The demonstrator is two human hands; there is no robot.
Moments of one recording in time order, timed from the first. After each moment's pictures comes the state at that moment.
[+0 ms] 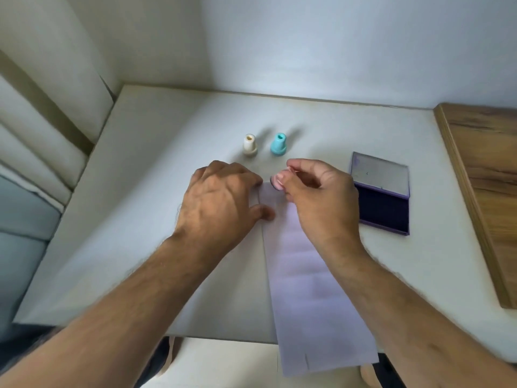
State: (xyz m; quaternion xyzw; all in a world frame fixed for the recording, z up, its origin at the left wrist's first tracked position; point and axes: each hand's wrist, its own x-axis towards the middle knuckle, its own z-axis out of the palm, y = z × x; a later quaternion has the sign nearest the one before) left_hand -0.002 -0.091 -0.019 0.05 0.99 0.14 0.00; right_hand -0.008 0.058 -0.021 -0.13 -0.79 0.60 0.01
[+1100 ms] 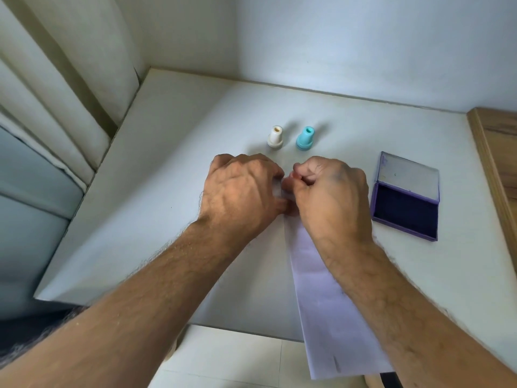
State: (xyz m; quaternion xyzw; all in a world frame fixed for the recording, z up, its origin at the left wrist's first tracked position) left_hand -0.009 -0.092 -0.029 0.03 0.99 0.15 -0.03; right_hand -0.011 0.035 -0.022 -0.02 -0.94 0.33 0.06
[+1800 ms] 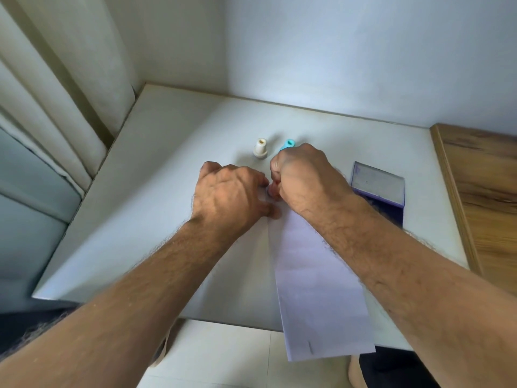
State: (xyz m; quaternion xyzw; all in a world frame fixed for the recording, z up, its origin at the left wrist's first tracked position) left_hand -0.014 -0.092 -0.028 0.01 0.99 0.15 0.02; right_hand -0.042 0.031 0.025 0.14 -0.98 0.08 -0.09
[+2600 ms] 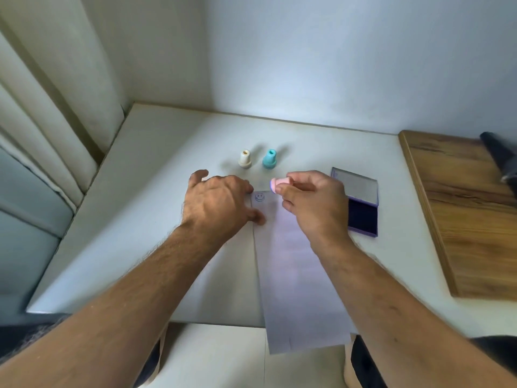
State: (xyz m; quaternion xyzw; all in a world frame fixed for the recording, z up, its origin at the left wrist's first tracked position) left_hand -0.008 -0.089 -0.008 0.01 0.99 0.10 0.08; right_hand -0.002 0.063 0.004 -0.18 -0.77 0.61 0.01
